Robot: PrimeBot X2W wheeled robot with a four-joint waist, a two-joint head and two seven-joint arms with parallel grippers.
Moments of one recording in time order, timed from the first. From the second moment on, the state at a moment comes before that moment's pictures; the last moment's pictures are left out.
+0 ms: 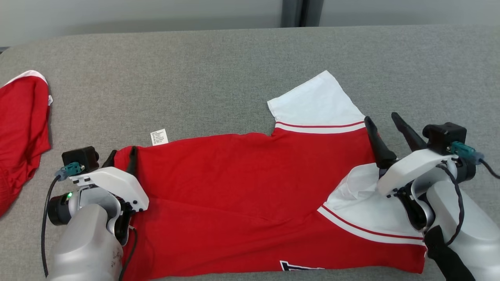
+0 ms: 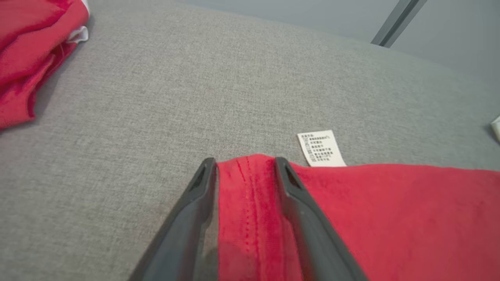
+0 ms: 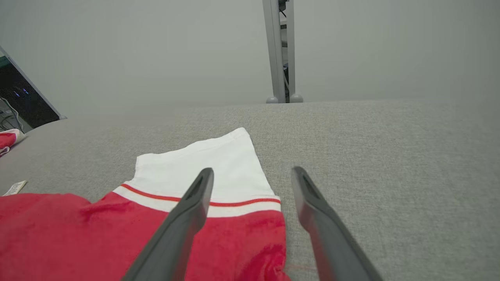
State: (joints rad) left arm -0.66 0.10 -0.06 1.10 -0.36 -0.08 -0.18; right arm -0.61 -0.22 0.43 0.75 0.56 0.13 -0.26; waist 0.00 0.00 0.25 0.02
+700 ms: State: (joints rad) left arm -0.77 0.05 -0.18 1.13 -0.36 -0.11 -0.25; right arm -1.00 -0.26 0.55 1.03 0.56 0.13 -0.10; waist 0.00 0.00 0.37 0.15
